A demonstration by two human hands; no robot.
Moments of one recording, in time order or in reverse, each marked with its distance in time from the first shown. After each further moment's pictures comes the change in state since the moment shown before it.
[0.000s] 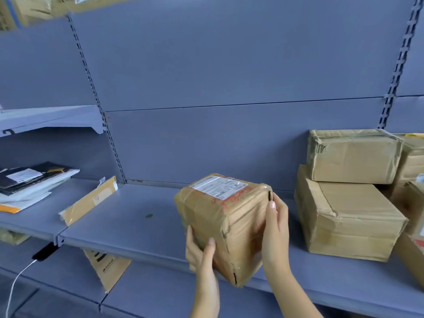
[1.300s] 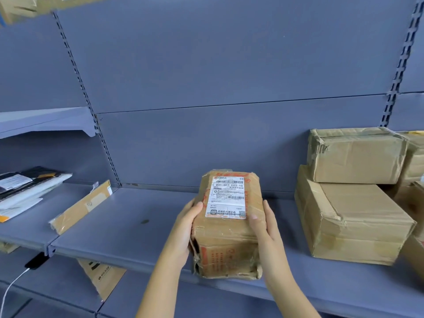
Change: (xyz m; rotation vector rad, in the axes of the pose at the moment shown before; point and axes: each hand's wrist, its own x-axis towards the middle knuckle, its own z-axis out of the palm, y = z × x) left_hand 0.074 0.069 -0.010 -0.001 -0.383 -0.103; right_hand -0.007 -0.010 0.001 -0.012 -0.236 0.209
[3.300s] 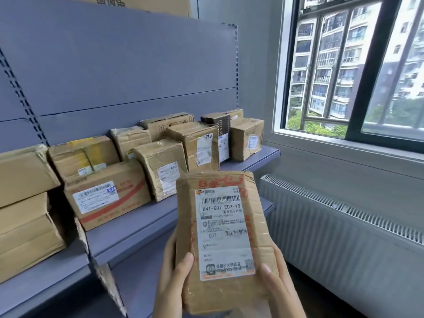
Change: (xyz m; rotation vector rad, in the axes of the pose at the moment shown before) left_hand -0.344 -0.113 0.448 -0.200 -0.734 -0.112; right_hand -0.382 -0.093 -0.454 0.066 0.725 -0.328
